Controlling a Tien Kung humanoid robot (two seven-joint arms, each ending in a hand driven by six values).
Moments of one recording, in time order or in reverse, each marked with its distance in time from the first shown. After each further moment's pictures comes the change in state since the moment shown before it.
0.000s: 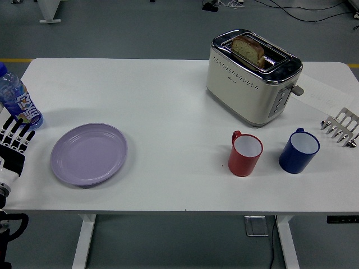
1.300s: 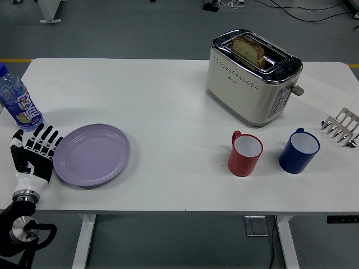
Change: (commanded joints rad) left arm -0.003 -0.082 0.106 0.038 -0.009 -0.020 -0.107; right arm -0.001 -0.002 -0.002 0.000 -0.013 0.006 -0.001
